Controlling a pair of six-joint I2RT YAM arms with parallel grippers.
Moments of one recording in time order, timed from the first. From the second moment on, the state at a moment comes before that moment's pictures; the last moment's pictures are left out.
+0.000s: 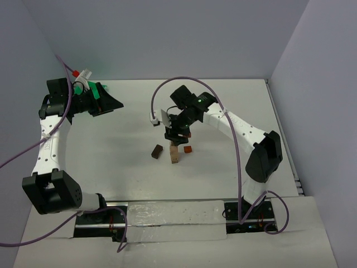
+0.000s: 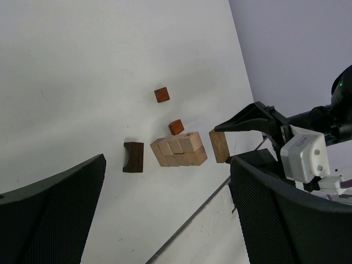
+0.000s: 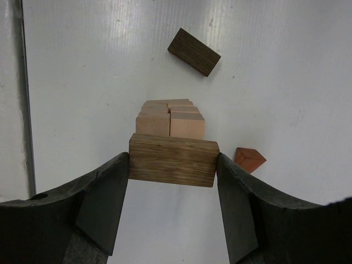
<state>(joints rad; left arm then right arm) 0.17 1.38 1.35 -0.66 0.94 -0.25 0.73 1.77 1.71 -1.06 -0.46 -0.85</state>
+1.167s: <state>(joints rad) 0.17 1.37 1.35 -0.66 0.95 -0.25 0.76 1.81 1.67 -1.06 -0.41 -0.87</state>
